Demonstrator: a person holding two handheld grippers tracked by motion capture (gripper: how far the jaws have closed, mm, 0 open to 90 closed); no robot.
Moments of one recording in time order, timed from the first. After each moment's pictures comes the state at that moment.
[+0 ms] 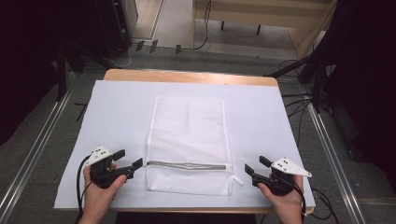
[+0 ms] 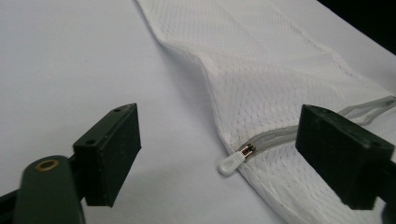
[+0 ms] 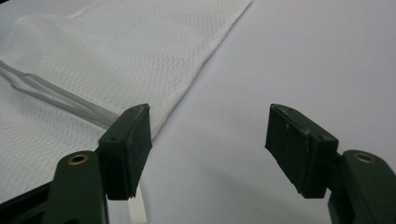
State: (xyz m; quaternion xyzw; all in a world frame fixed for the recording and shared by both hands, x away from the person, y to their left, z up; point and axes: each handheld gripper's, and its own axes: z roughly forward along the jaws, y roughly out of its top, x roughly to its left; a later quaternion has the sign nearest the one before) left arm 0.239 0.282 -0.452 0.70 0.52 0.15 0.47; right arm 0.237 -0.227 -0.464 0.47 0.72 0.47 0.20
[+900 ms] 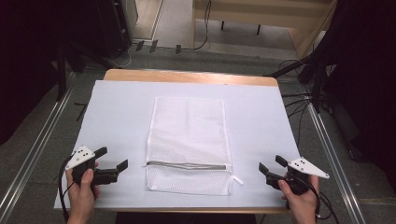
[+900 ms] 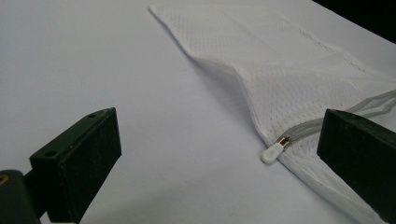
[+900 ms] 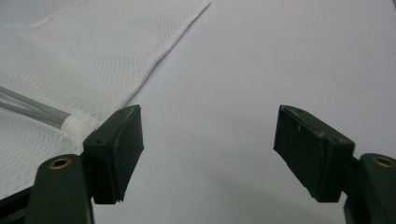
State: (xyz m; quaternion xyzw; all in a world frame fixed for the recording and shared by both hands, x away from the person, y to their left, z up) left arm 0.234 0.319 -0.448 0.71 0.49 0.19 0.48; right arm 0.238 -0.266 -0.466 0.50 0.70 0.46 0.21
